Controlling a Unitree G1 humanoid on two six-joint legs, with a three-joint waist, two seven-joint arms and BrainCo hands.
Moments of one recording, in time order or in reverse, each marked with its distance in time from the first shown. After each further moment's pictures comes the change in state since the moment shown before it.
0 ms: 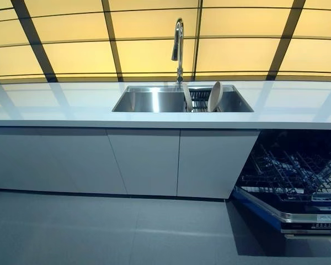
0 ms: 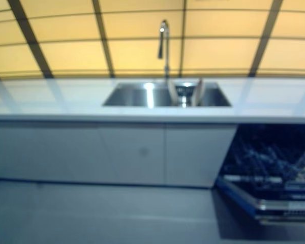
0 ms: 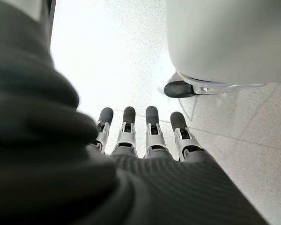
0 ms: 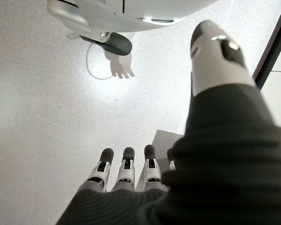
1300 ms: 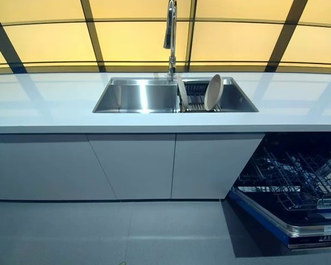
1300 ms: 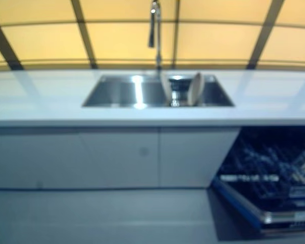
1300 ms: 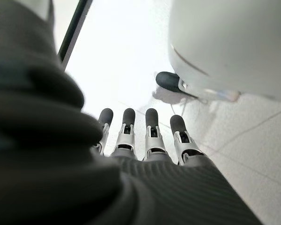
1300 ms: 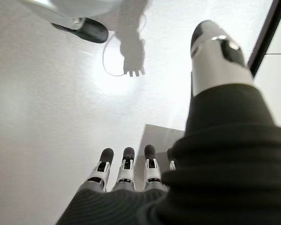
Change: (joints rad) left arm -0.070 -0.025 0.092 0.077 -0.186 -0.025 0.024; right arm -0.104 0.019 -0.046 0.102 -0.019 0.004 -0.009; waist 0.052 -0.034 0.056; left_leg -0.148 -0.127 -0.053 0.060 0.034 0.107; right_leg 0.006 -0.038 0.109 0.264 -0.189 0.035
